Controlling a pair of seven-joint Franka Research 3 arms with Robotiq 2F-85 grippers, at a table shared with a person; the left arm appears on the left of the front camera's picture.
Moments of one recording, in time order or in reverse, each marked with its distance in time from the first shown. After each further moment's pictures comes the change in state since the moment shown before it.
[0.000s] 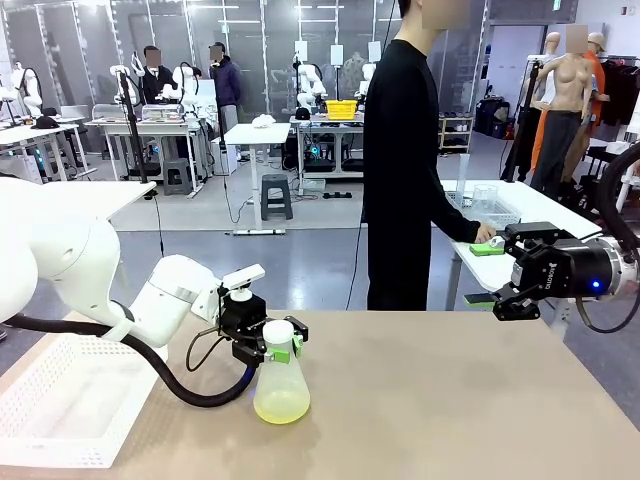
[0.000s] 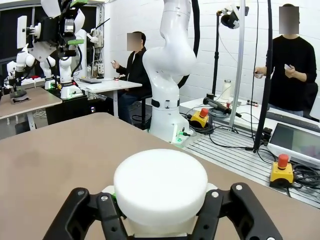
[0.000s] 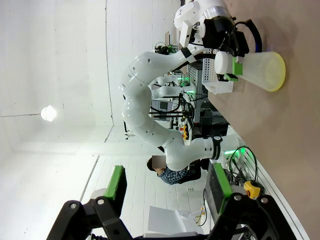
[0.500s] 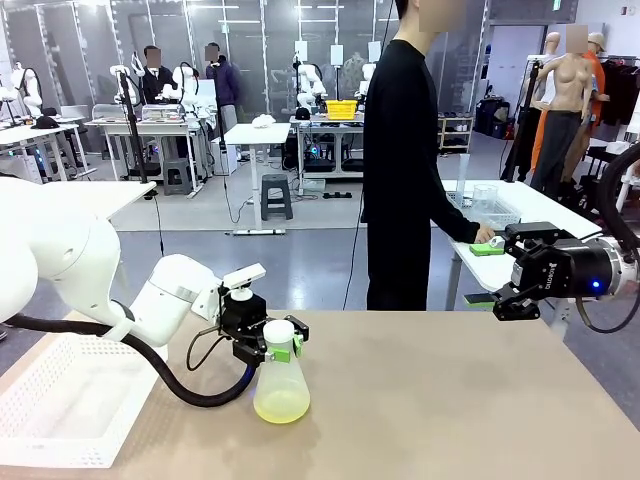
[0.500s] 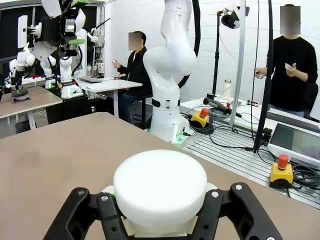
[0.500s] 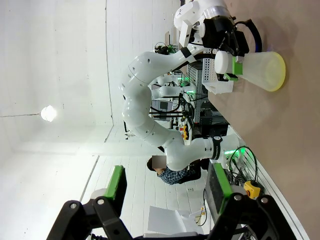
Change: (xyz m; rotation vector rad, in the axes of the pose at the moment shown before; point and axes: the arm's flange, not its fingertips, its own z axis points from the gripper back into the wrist) left arm 0.001 0.001 0.000 0.004 0.005 0.008; right arm 0.000 0.000 0.000 0.000 0.000 0.000
